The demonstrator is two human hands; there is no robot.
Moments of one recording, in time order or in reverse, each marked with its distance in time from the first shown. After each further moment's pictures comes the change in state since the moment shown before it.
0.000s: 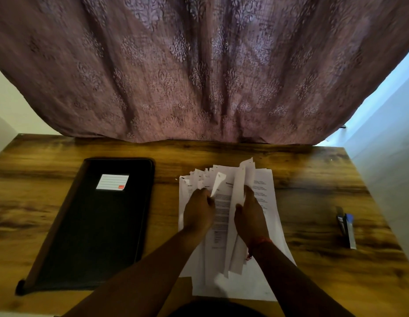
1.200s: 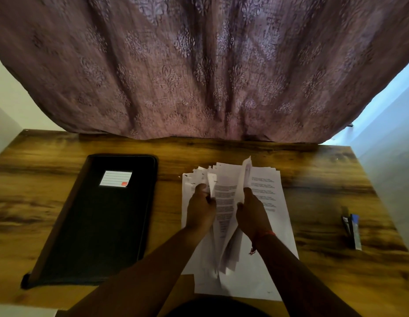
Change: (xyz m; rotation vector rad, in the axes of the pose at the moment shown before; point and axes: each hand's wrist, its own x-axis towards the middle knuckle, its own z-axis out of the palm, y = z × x) left_hand 0.001 0.000 0.000 -0.246 -0.074 -0.147; right_hand 0.014 -0.004 -0.002 -0.053 -0.129 0.051
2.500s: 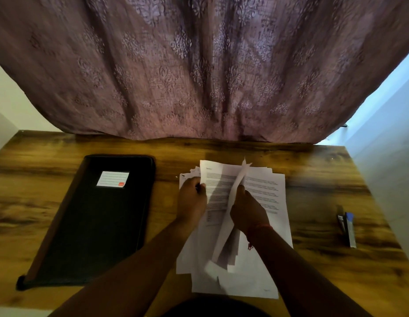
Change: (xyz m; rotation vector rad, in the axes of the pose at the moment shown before) left_hand 0.007 0.015 -0.026 -0.009 0.130 0.060; right_hand 0.003 -0.007 -0.008 -0.376 -0.056 -0.097
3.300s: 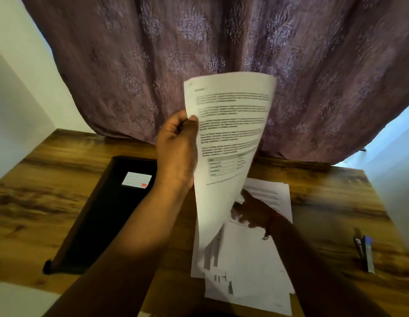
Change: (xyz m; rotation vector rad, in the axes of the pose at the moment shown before) left_hand -0.025 0.139 -0.171 -0.987 0.108 0.199; right_hand 0.022 -0.026 -0.015 0.449 -0.437 -0.063
